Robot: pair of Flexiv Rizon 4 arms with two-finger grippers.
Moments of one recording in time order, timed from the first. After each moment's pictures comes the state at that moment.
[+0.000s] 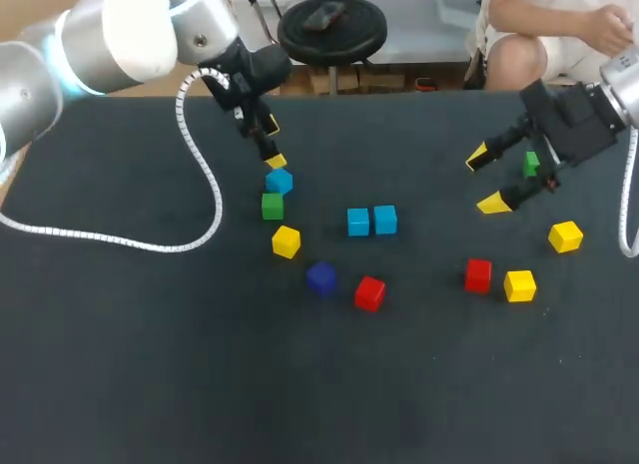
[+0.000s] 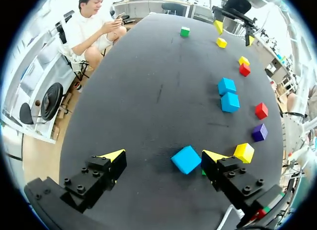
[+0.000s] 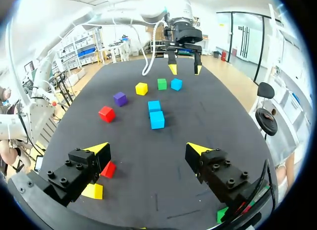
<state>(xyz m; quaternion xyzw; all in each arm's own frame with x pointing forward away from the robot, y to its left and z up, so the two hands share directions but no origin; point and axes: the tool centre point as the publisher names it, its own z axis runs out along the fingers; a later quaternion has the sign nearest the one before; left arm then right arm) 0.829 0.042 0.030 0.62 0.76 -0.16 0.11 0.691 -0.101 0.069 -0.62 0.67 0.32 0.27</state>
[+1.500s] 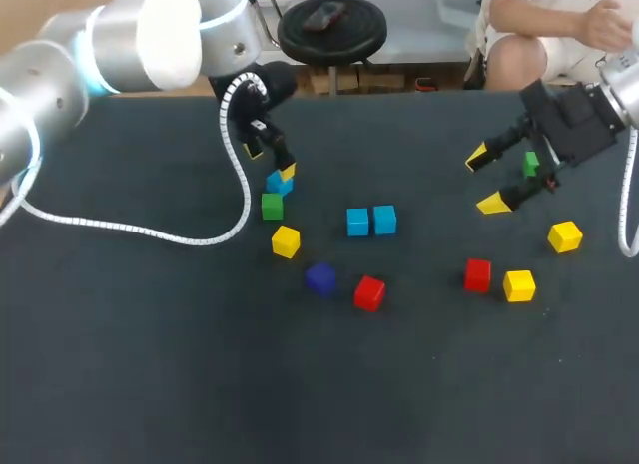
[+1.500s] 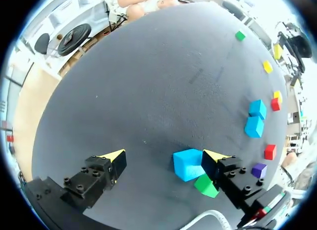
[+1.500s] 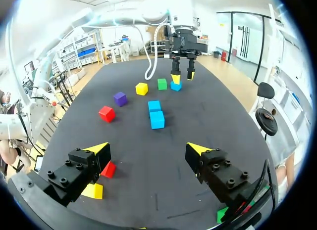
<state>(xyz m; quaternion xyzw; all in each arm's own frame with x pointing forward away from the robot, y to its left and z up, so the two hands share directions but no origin) 0.819 0.050 -0.002 0.42 0.90 -0.10 0.02 0.691 -0.101 0.069 -0.62 0.67 0.32 0.27</state>
